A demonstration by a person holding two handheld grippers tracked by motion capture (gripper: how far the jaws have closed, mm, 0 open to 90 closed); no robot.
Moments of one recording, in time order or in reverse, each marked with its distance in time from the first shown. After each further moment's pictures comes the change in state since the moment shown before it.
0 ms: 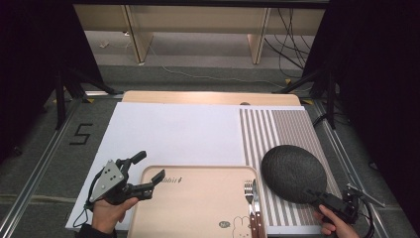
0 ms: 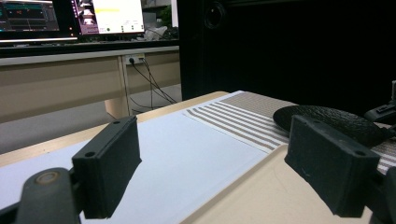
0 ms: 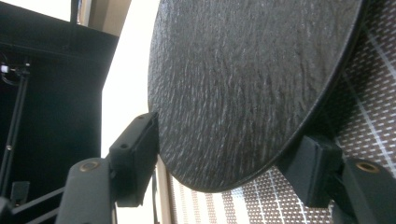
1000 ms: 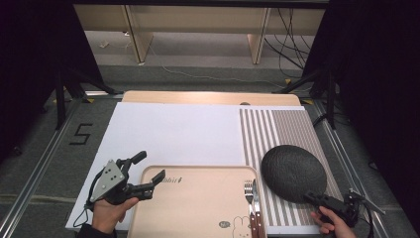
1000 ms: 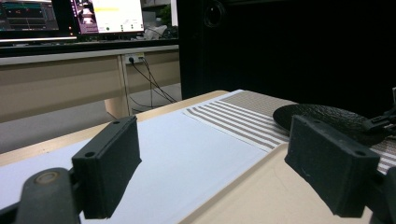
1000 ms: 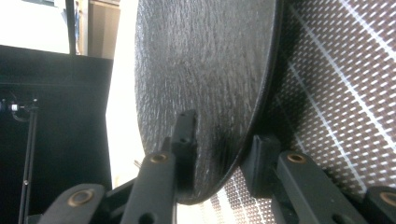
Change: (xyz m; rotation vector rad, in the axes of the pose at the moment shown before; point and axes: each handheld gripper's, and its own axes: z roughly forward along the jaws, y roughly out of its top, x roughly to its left) left arm 0.000 0.000 0.000 0.004 0.000 -0.002; right arm -0.015 -0.002 0.002 -0.060 0.005 0.147
